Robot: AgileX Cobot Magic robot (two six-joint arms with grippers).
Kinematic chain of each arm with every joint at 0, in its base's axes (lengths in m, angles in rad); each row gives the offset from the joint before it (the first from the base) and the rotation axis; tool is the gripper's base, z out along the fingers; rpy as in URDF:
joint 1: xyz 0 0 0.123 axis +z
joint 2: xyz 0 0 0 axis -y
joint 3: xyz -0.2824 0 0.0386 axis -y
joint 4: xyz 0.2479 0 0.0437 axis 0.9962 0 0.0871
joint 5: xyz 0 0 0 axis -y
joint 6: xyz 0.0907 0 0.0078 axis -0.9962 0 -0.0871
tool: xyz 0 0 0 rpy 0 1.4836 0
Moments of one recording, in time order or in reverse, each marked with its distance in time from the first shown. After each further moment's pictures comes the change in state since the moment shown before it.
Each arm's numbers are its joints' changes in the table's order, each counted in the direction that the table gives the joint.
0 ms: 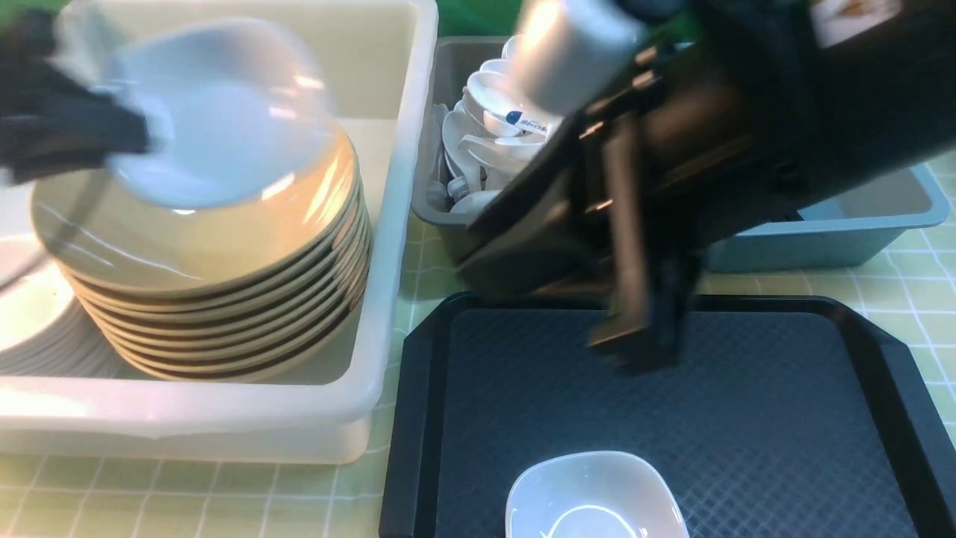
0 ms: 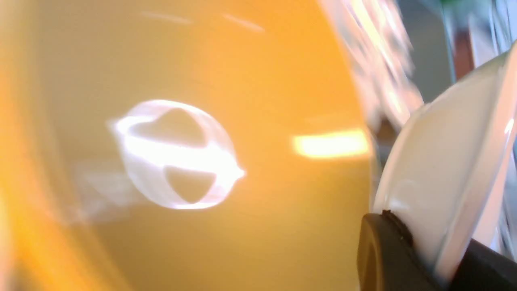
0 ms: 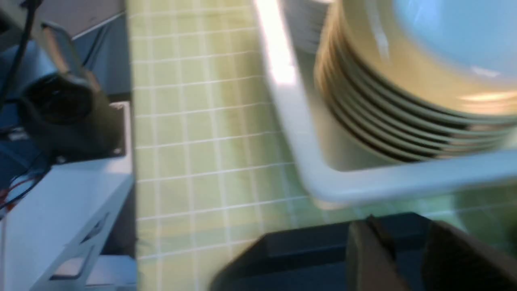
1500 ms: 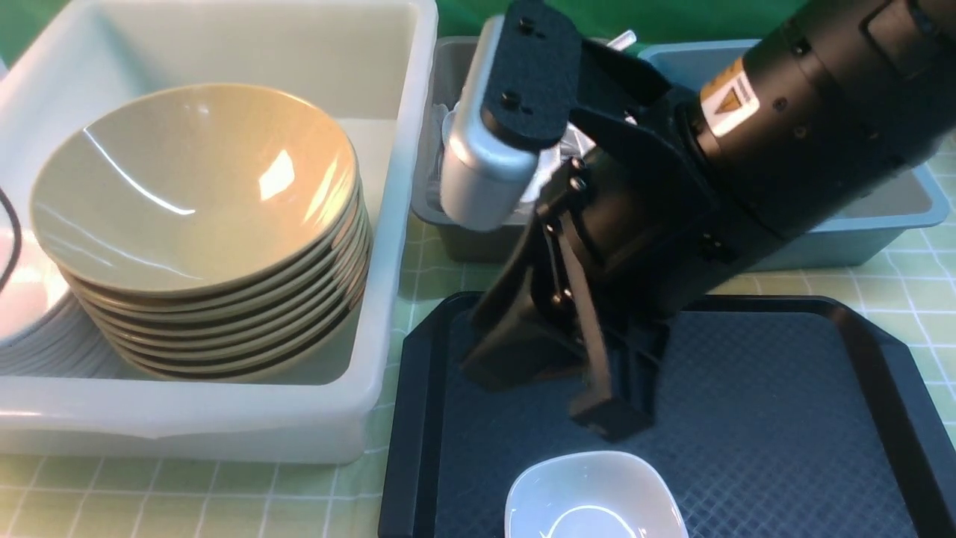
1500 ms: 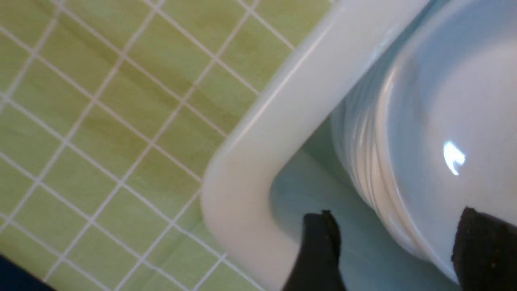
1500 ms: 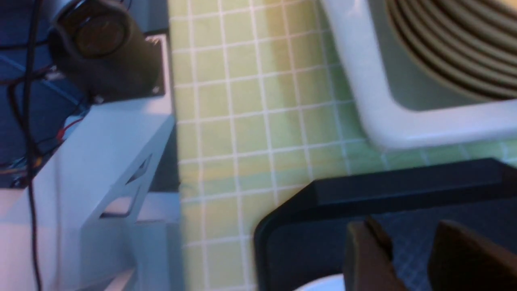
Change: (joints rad) right arm 0.005 -0.050 0.001 -0.023 -0.153 -0.041; left arm -0.021 -0.136 0.088 0.988 -0.003 0.624
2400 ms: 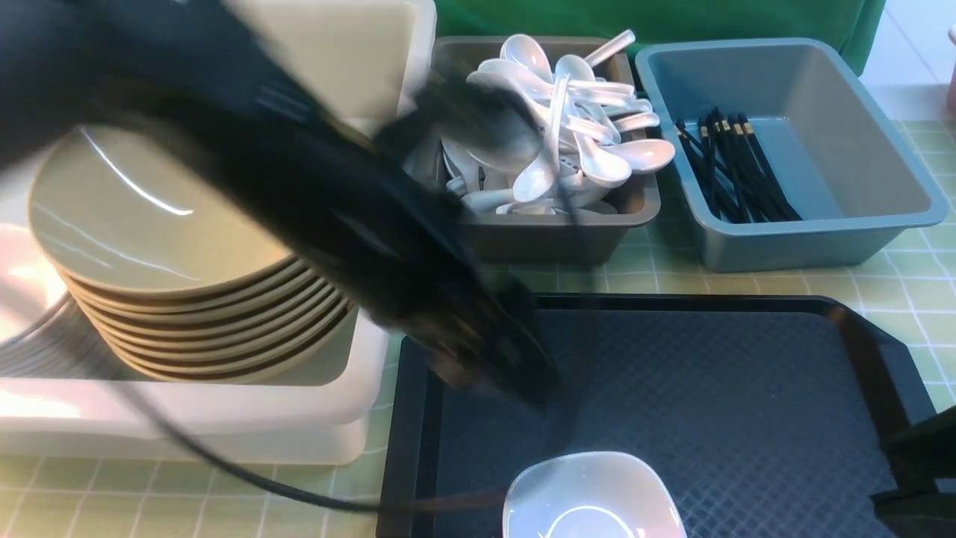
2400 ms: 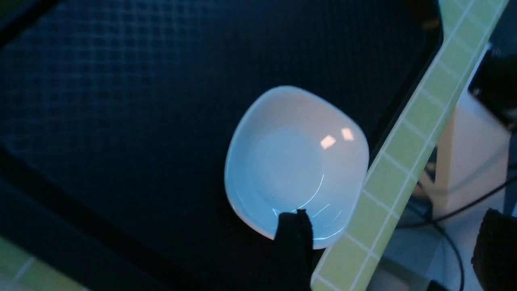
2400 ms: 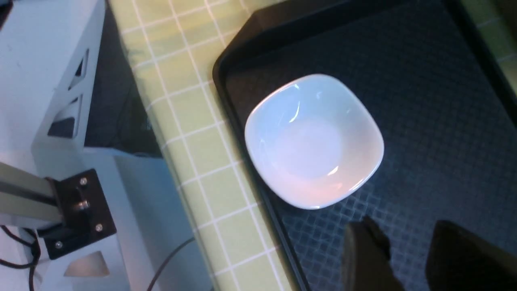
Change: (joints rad) right arm 0.000 0.614 -0.410 -0.326 -0.080 -0.331; left arm -1.064 -0.070 0.036 -0.596 0.041 -0.715
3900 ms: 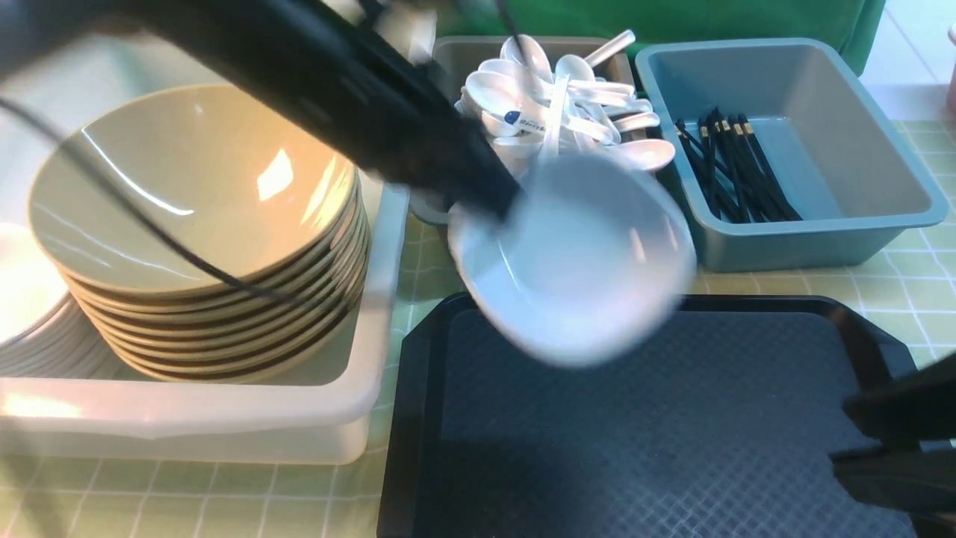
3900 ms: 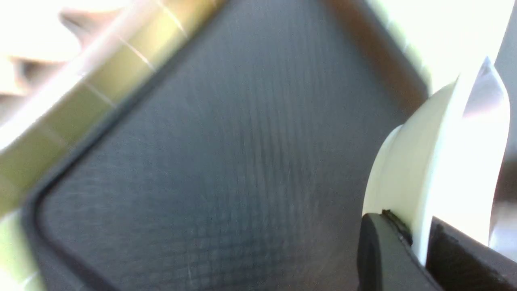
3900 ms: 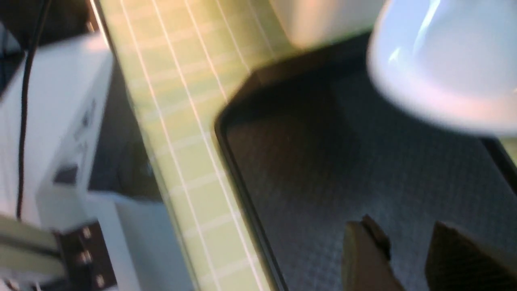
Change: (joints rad) right arm 0.000 0.001 0.000 0.071 0.132 0.025; left arm 0.317 -0.077 0.211 -0.271 -0.037 -0.080
